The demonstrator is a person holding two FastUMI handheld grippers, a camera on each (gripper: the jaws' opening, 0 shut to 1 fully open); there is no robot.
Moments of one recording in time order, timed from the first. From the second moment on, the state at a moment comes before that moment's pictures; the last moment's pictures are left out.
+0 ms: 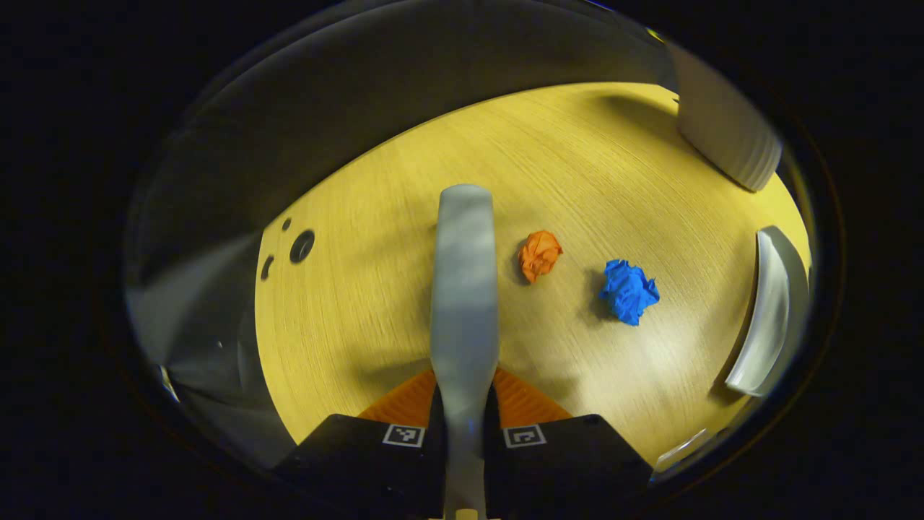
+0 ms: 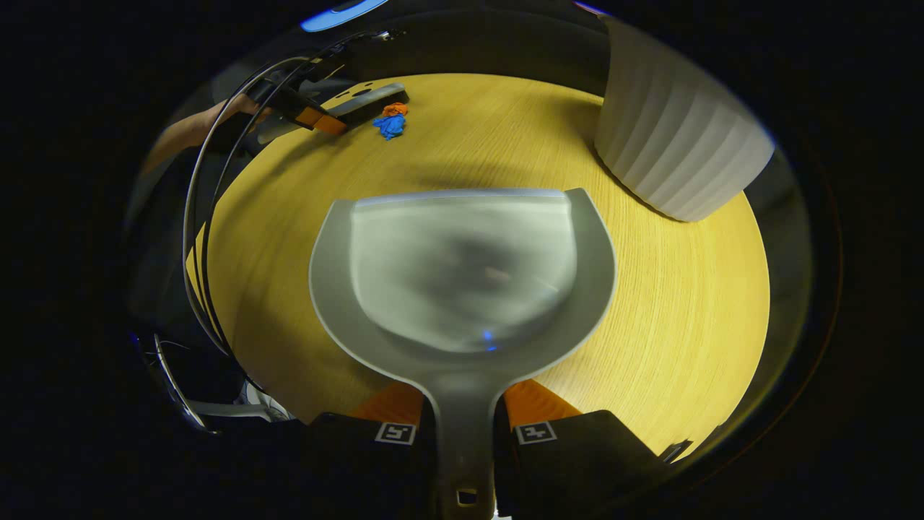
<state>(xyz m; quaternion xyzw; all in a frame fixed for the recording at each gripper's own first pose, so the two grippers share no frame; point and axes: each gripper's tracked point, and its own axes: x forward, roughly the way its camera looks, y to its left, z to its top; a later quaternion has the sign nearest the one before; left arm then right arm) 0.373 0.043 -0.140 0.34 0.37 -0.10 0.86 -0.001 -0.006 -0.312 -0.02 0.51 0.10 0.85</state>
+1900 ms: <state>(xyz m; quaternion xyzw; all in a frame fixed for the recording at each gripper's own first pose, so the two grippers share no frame) 0.125 -0.063 -0.160 0.19 0.46 -0.25 0.83 0.000 -0.009 -0.314 -0.09 0.48 0.15 0.86</state>
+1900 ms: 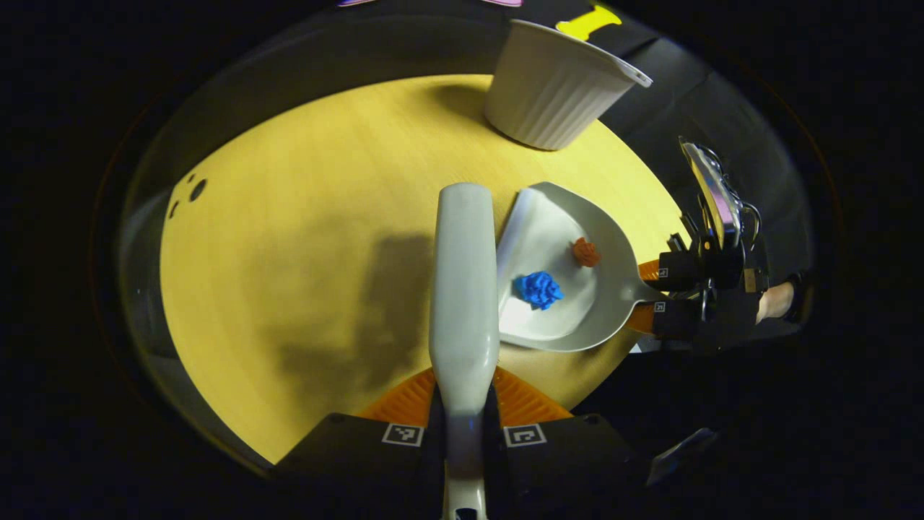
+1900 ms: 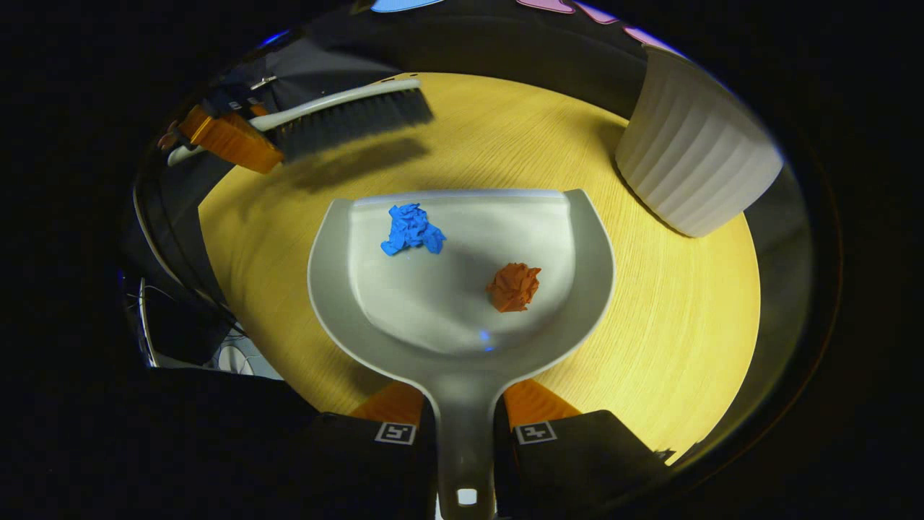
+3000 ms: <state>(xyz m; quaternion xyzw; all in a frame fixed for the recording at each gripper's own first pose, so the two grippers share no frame) 0.088 0.038 -0.228 0.11 0.44 -0.23 0.86 0.004 0.013 -0.308 -0.03 0.46 0.05 0.88</state>
